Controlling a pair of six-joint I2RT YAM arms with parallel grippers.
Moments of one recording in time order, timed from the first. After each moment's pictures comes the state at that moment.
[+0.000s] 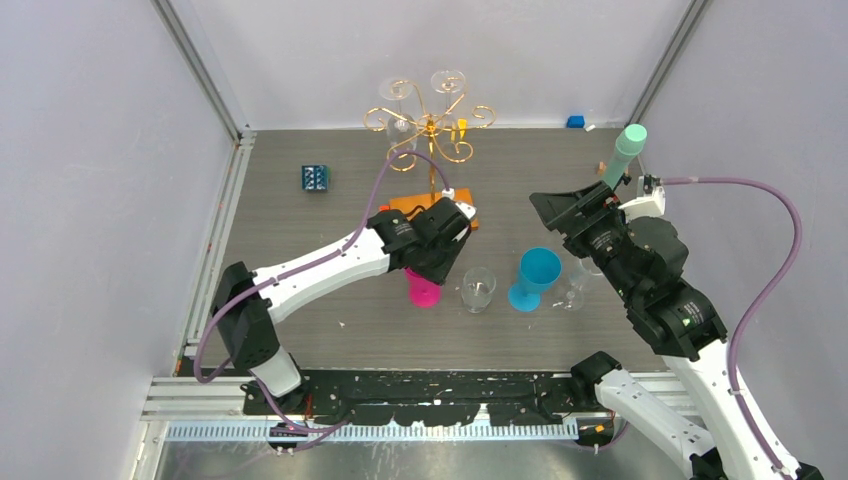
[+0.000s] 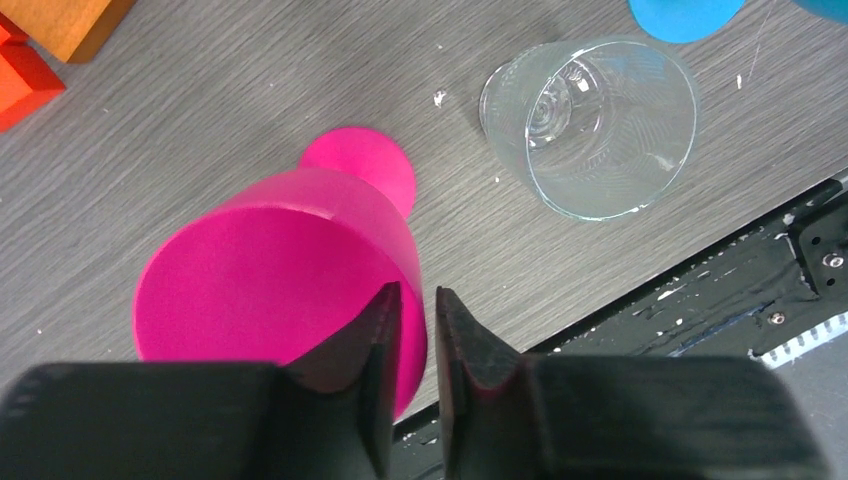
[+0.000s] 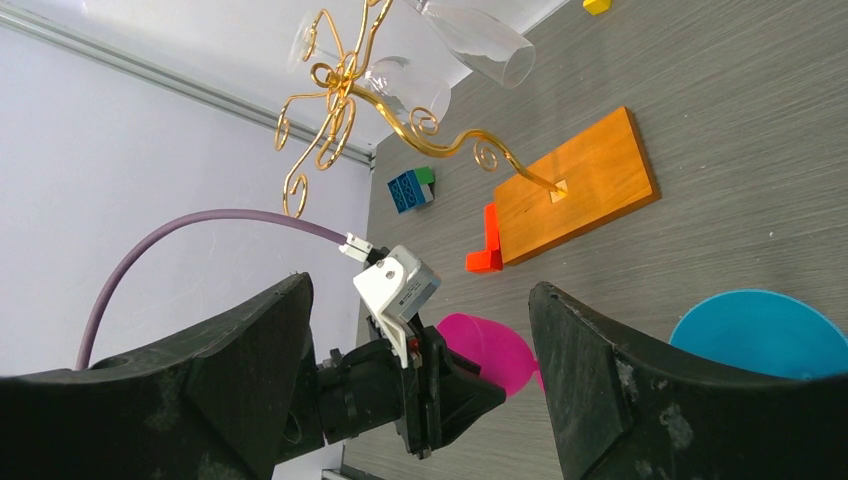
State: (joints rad) left arm -0.99 1.63 1.46 -0.88 -0.13 -0.37; right arm 0.48 0.68 1.06 -0.55 0.19 0.97
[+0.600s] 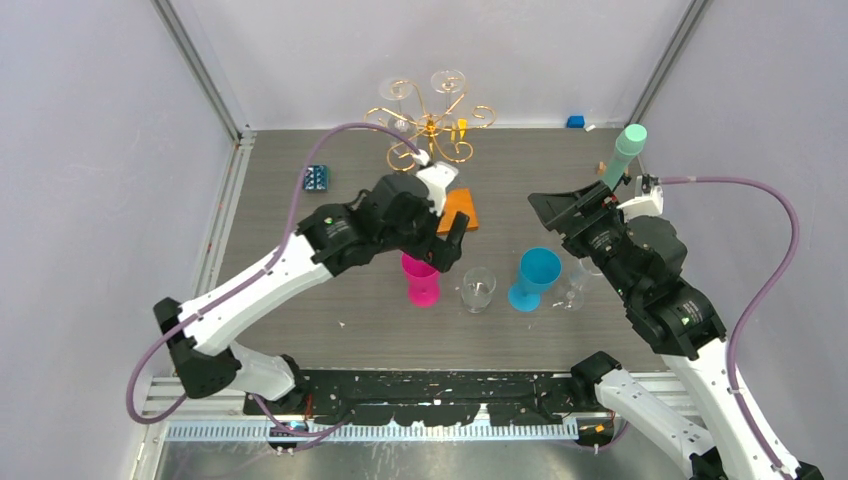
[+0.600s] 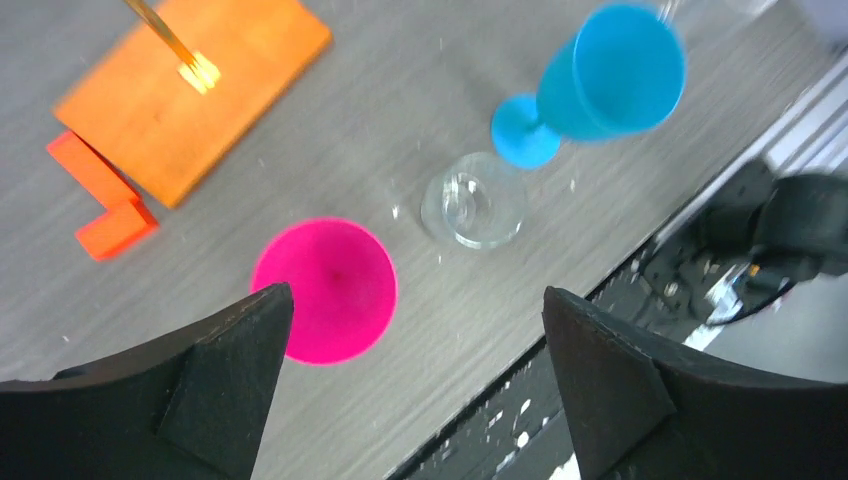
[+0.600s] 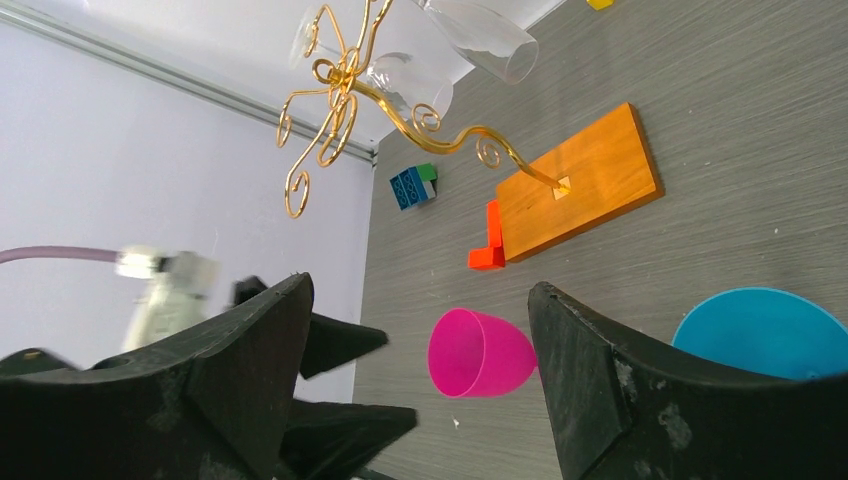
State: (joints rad) left arm -0.98 1.40 1.53 -0.82 -0.10 -0.30; right arm 0.48 0.68 1.06 -0.55 0.18 0.97
